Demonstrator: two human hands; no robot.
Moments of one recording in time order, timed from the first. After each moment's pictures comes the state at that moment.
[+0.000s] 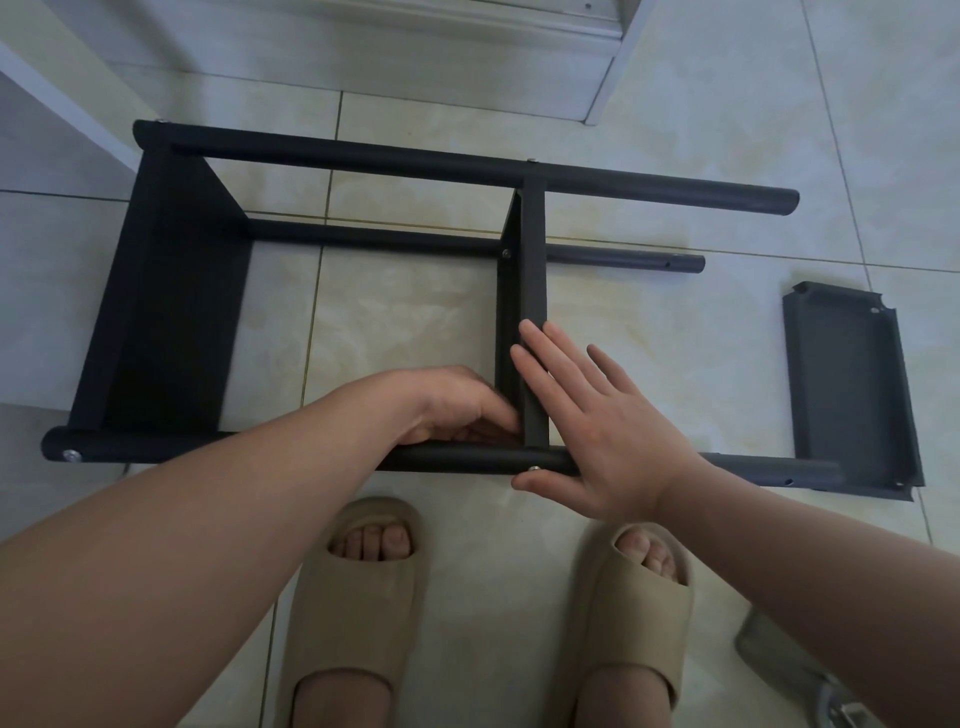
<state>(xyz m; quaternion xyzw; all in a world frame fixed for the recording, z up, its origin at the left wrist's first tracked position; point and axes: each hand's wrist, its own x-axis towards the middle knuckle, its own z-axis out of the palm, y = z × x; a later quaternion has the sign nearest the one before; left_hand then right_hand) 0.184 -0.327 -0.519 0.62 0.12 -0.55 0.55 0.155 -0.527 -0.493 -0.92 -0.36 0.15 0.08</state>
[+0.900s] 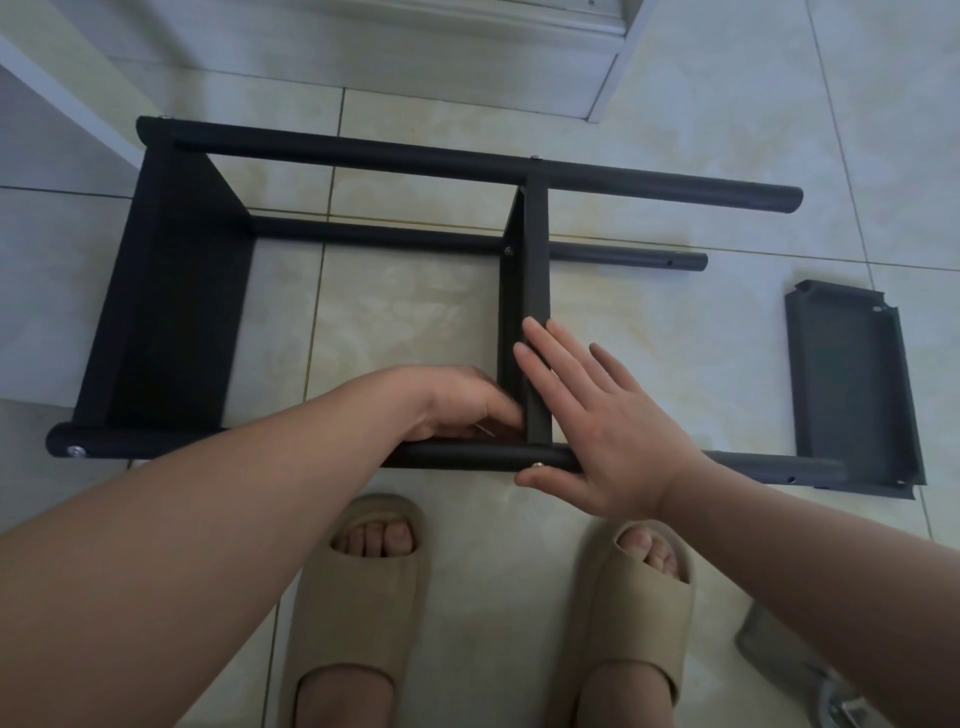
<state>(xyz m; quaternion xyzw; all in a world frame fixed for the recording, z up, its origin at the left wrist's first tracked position) 0.186 -0.326 -0.524 0.61 0.09 -0.57 0.54 0.155 -0.526 -0.491 -0.92 -0.35 0.15 0.07</state>
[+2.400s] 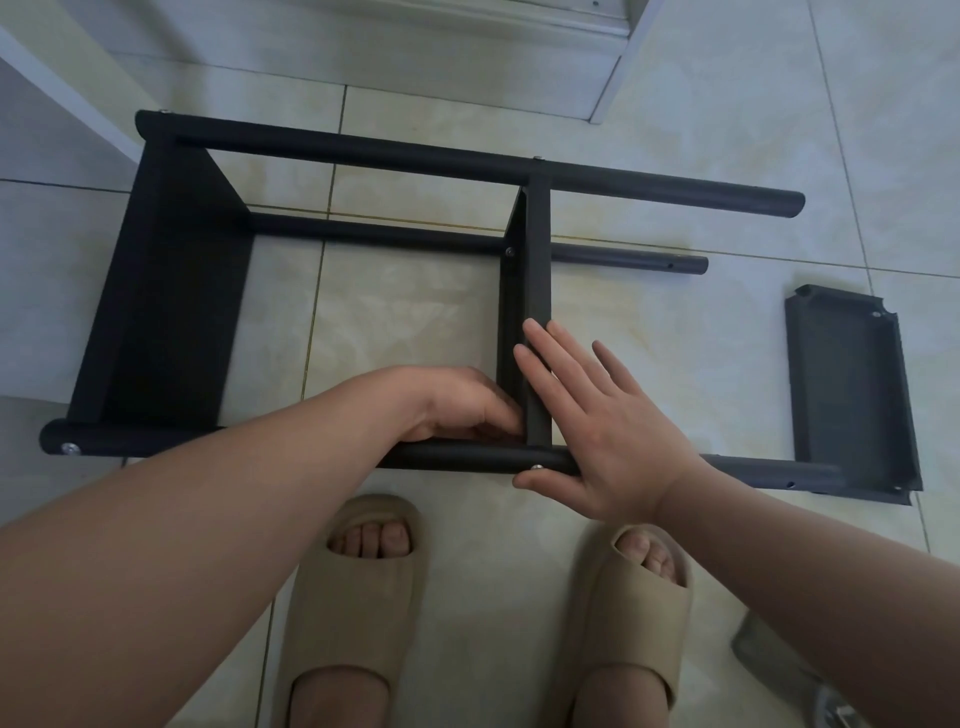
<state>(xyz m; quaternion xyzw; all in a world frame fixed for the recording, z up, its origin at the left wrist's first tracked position) 0.187 -0.324 -0.528 0.61 0.08 -0.56 0.55 0.154 -0.525 -0.491 -0.92 -0.35 0.13 0.07</state>
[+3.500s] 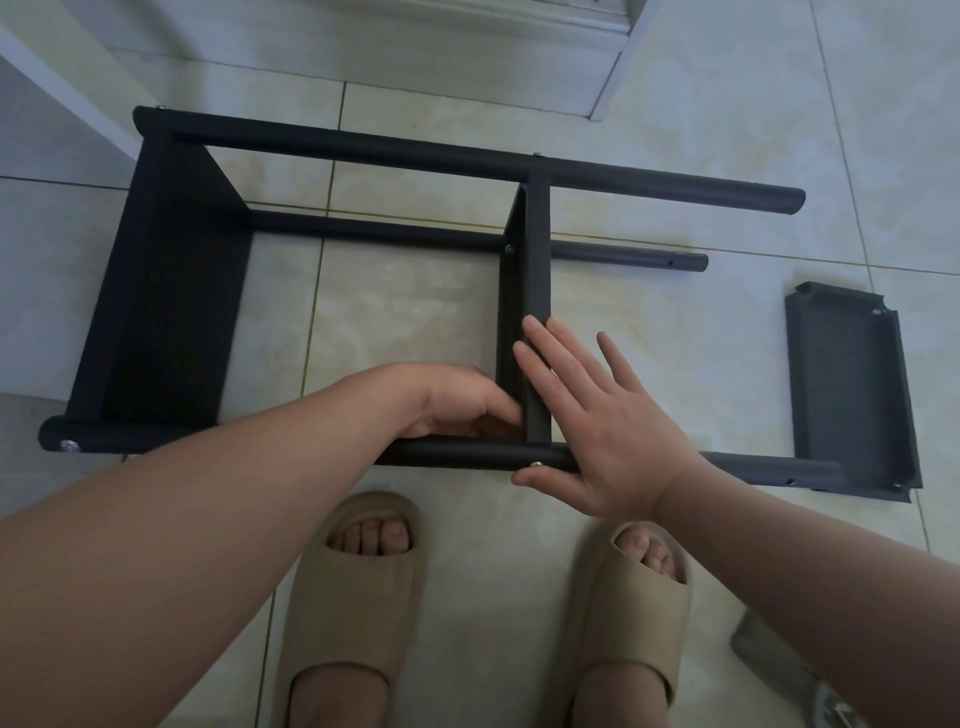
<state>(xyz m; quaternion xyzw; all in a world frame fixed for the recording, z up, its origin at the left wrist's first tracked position) 0.187 -0.324 -0.529 0.59 0.07 -0.59 0.55 0.153 -0.525 -0.492 -0.92 -0.36 0.13 0.06</state>
